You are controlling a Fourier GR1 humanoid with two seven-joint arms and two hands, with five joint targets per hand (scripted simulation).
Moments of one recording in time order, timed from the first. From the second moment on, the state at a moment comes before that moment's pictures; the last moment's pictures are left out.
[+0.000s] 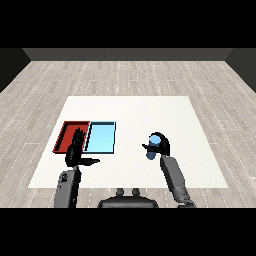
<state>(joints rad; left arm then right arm) 0.01 0.05 0.07 -1.63 0.12 -0.12 -0.30 -0.29 -0.01 -0.03 -1.06 -0.11 -0.12 -0.30</state>
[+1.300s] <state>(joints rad) -0.09 0.00 -0.11 -1.58 0.21 -0.09 -0.13 -0.39 0.00 0.14 -1.35 -0.07 -0.17 -0.18</state>
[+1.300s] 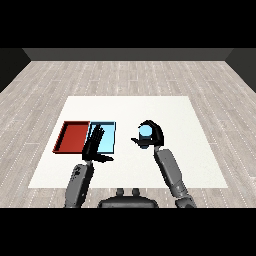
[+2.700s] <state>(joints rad) -0.31 0.00 -0.39 -1.24 0.25 0.18 -0.21 -0.50 0.00 0.32 -1.32 -0.10 -0.26 -0.17</state>
